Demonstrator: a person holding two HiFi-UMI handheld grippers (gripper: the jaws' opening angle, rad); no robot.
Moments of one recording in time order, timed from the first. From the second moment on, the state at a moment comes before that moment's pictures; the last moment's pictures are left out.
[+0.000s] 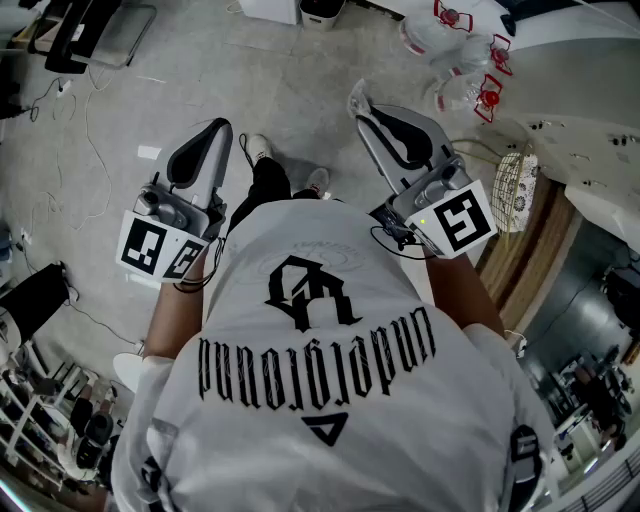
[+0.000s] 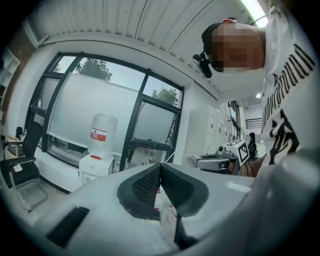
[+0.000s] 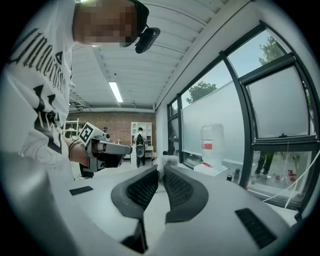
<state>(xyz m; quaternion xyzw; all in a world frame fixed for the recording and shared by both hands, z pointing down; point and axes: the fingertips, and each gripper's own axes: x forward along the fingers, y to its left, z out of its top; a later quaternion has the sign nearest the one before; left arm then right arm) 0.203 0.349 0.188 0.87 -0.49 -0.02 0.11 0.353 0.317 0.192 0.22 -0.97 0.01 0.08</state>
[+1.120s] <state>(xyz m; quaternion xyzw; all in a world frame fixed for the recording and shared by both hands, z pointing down) 0.035 0.256 0.193 0.88 -0.46 -0.03 0.11 0.180 0.224 0.188 0.25 -0.96 0.01 0.09</state>
